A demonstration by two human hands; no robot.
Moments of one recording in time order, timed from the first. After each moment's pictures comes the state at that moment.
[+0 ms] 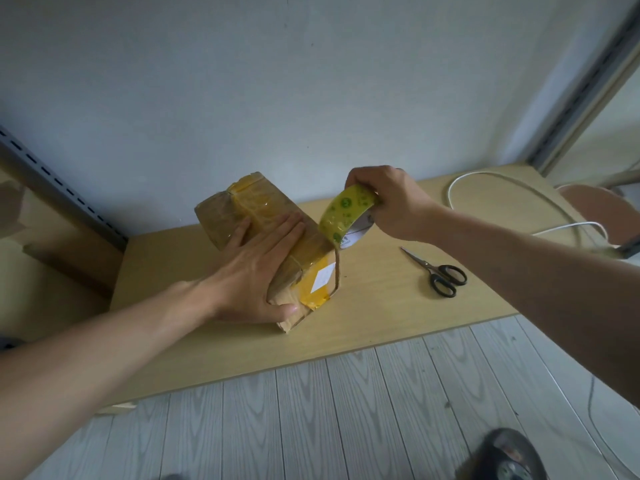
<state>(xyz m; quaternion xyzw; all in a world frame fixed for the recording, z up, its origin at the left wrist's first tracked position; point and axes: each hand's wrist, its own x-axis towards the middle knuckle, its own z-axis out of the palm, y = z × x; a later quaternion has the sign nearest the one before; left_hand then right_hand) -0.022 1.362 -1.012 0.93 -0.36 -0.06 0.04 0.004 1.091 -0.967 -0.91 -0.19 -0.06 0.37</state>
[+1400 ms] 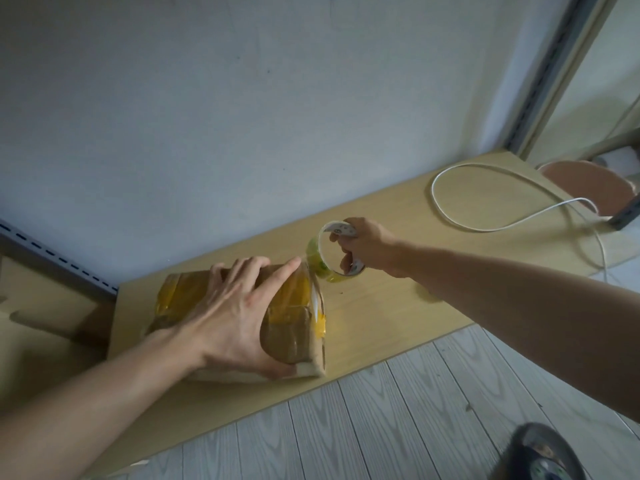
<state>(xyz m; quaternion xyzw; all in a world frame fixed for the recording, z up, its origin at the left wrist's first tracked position) -0.033 1.354 -0.978 0.93 -0.33 -0.15 -0.01 0.013 1.096 -1.036 -0.82 0.06 0.13 0.56</state>
